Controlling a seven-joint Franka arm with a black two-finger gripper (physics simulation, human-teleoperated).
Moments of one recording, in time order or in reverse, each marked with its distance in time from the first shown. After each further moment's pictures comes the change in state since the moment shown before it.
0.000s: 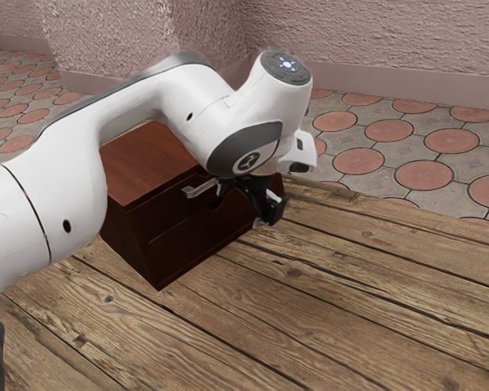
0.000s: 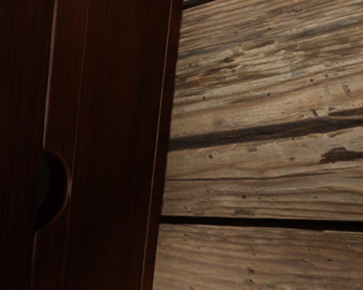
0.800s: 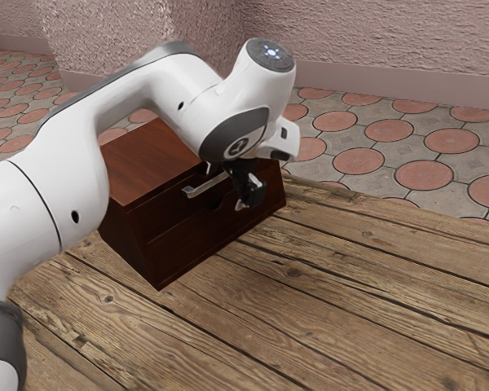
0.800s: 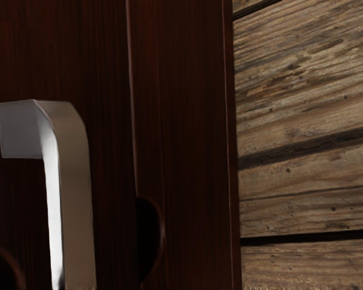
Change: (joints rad) arm 0.053 0.065 0.013 0.101 0.041 0.005 0.236
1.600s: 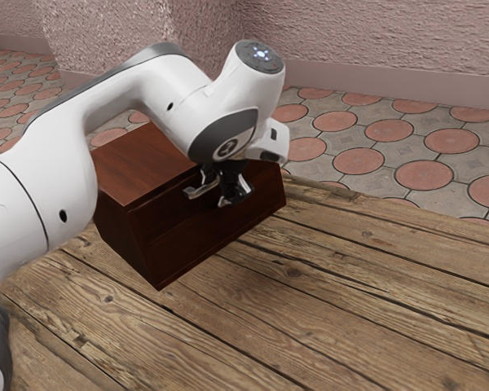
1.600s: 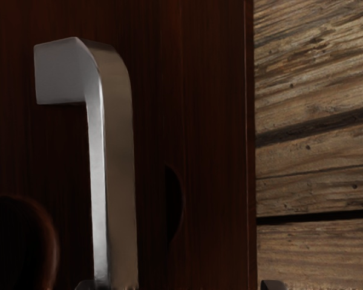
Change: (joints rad) arm -0.008 -0.036 0.031 -0.053 -0.001 0.010 -0.003
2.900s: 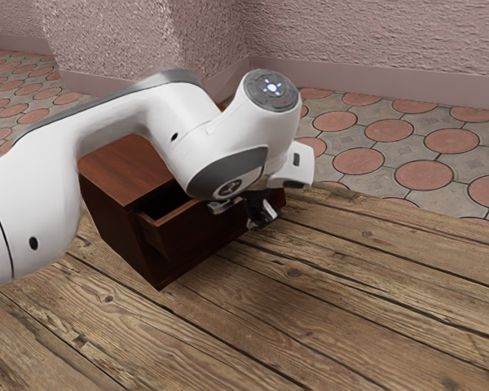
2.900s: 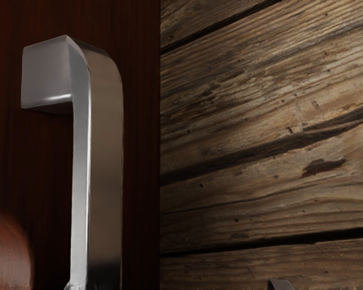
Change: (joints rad) arm -0.100 -0.153 0.002 -0.268 0.018 0.194 -0.164
